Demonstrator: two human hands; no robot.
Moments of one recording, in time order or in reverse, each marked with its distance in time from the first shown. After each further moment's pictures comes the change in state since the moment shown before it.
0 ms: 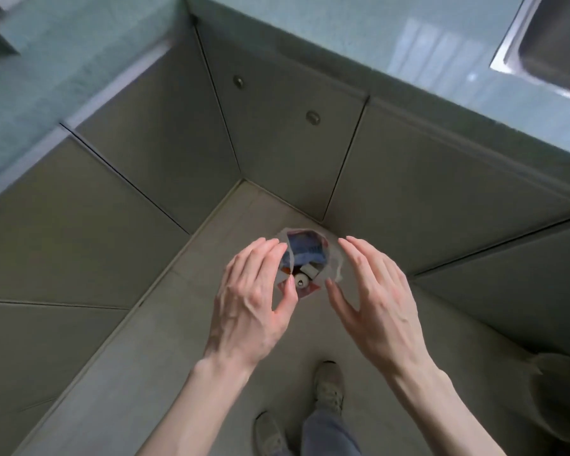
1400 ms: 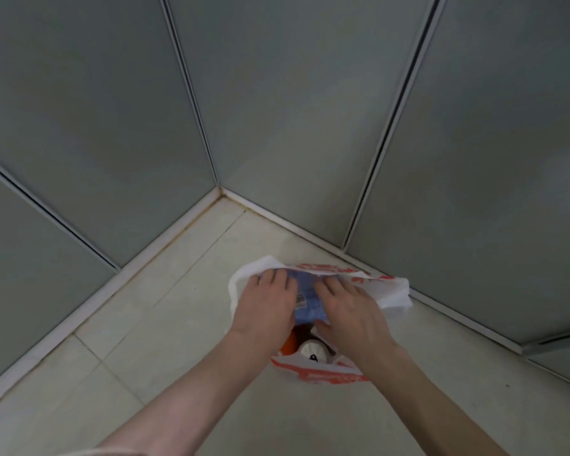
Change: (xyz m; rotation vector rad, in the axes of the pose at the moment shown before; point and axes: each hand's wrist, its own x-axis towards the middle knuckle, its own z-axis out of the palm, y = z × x) left_hand 0.056 -0.228 0.422 0.555 -0.459 0.102; right_hand 0.064 0.220 0.473 -0.333 -0.242 -0.188
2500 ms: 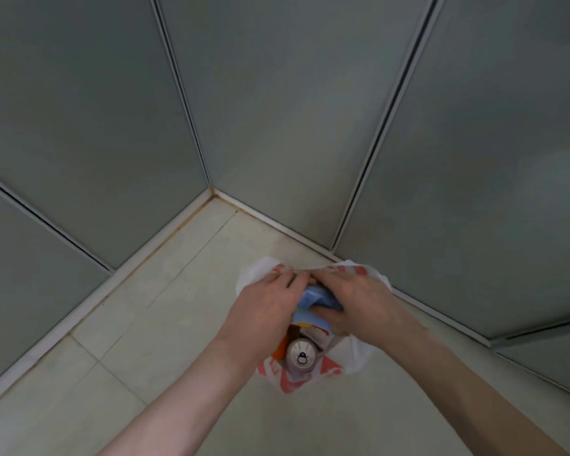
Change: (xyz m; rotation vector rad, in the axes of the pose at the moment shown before) left_hand -0.015 -0.005 -0.047 -0.265 0.144 0.190; right_hand 0.002 0.024 -0.097 0.330 -0.054 -0.119
